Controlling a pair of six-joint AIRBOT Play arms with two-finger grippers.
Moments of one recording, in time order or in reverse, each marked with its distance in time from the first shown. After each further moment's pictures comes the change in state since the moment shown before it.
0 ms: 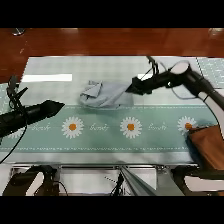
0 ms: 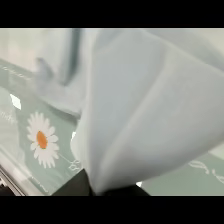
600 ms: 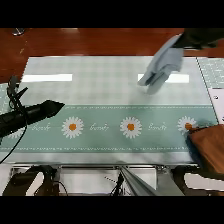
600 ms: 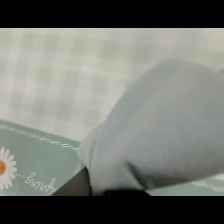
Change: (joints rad) left arm 0.000 0.000 0.000 0.000 -0.001 0.000; right arm -0.272 0.077 0.711 -0.370 0.500 0.252
